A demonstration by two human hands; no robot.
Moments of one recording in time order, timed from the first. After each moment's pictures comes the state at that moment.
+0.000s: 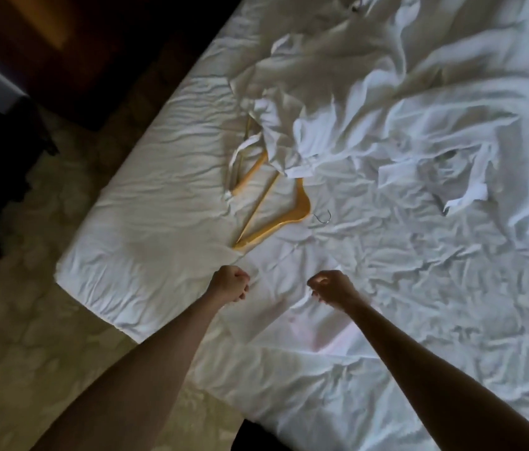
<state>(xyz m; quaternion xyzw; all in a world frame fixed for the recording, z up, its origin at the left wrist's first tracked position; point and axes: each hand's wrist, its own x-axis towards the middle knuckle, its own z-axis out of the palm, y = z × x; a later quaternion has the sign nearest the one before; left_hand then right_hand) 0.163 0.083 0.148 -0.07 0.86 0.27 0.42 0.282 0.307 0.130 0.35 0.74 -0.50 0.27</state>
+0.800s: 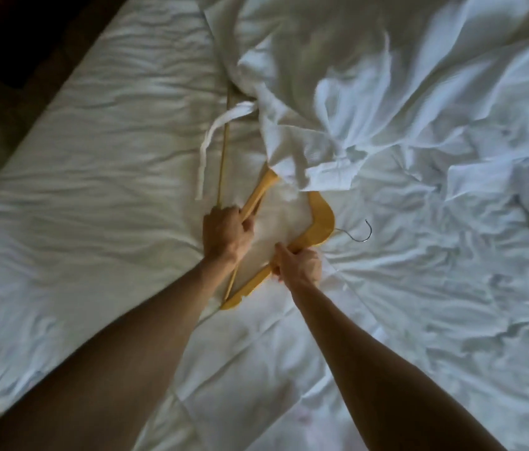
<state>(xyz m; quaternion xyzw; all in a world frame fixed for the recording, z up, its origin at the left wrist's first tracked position) -0.046 0.179 -0.066 0.11 0.97 0.13 0.16 0.060 0.275 -0.086 0.56 0.64 -0.51 0.16</state>
